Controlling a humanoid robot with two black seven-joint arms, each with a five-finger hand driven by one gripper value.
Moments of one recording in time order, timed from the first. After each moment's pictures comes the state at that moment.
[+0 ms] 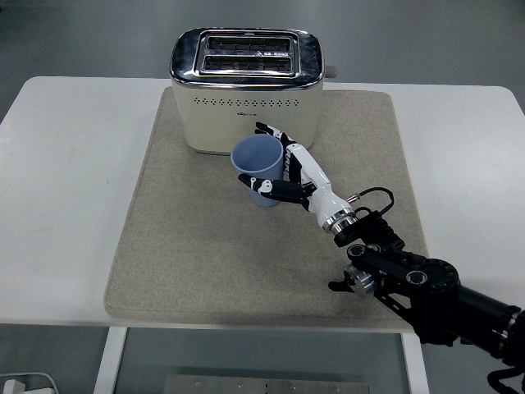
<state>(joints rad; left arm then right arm) -0.04 0.00 -0.04 -0.12 -0.03 -0.13 -0.08 0.74 0.00 0.31 0.88 -0.58 -0.27 0.57</state>
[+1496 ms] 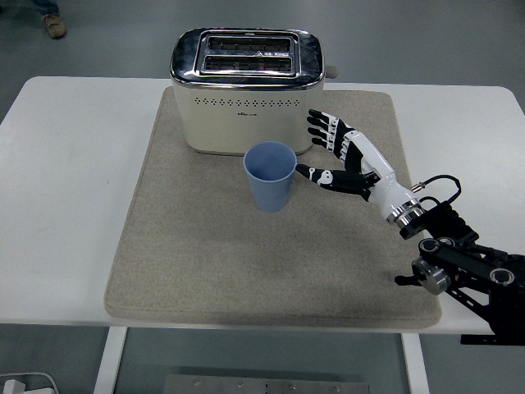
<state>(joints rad) -0.04 0.00 -0.04 -0.12 -0.03 -0.13 -0.08 0.72 -0.34 0.30 1.16 -0.57 -0.25 0.57</state>
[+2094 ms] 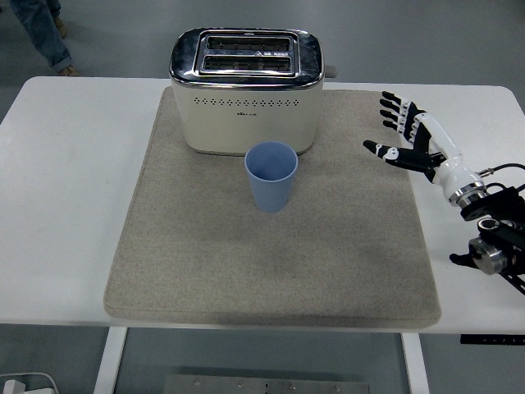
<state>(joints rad) -0.04 0.00 -0.04 -0.12 -0.03 -0.13 -0.07 0.75 -0.46 0.39 0.99 -0.47 -0.18 0.56</state>
